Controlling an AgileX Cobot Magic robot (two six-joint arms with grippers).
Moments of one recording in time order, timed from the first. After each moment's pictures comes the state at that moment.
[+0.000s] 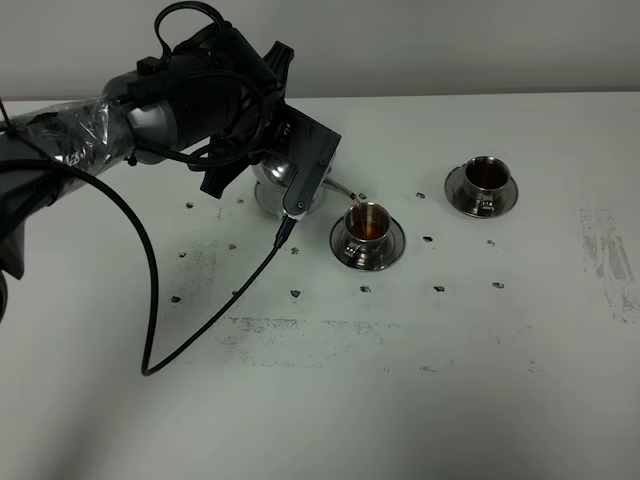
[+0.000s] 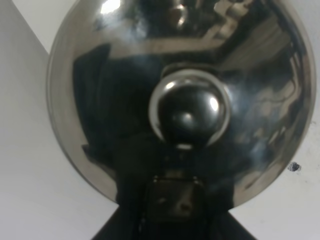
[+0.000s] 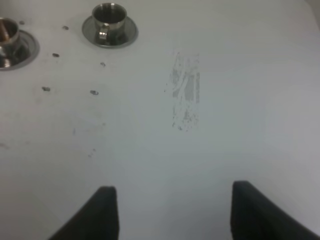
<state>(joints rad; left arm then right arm) -0.58 2.12 -1.71 0.56 0.68 1.18 0.04 0.04 -0.51 -0.01 1.10 -0.13</state>
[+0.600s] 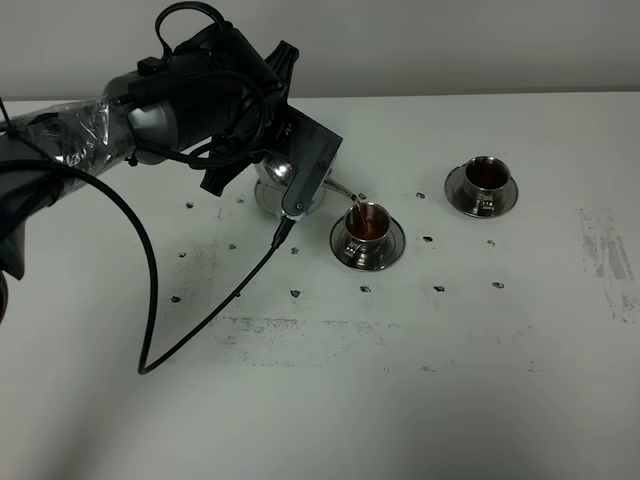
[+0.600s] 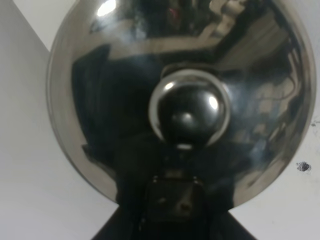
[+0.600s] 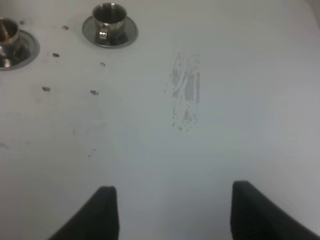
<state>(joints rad) -0.59 2.12 -1.71 0.56 0.67 1.21 0.04 0.04 -0.51 -0.01 1.10 -0.13</state>
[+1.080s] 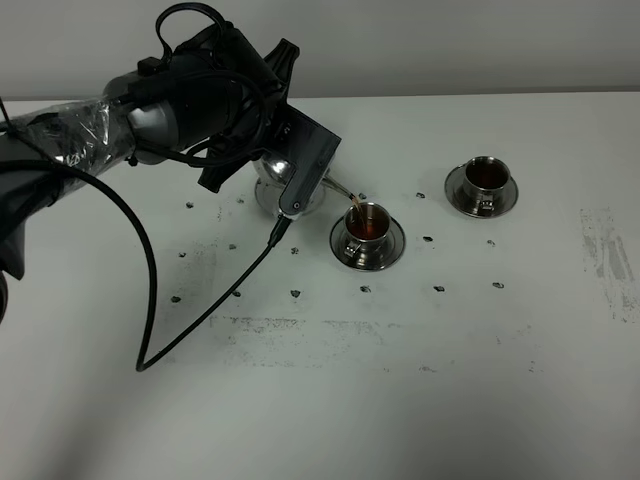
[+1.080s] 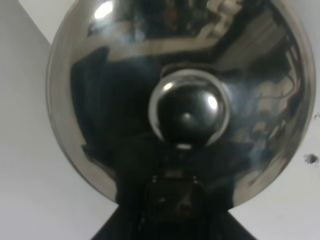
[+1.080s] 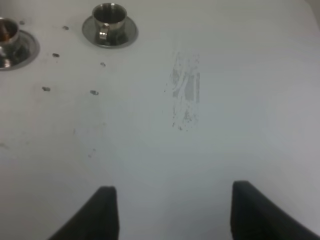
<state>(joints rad) -0.59 2.12 -1.71 0.59 0.66 1.22 0.04 0.04 -0.51 -0.01 1.10 -0.13</state>
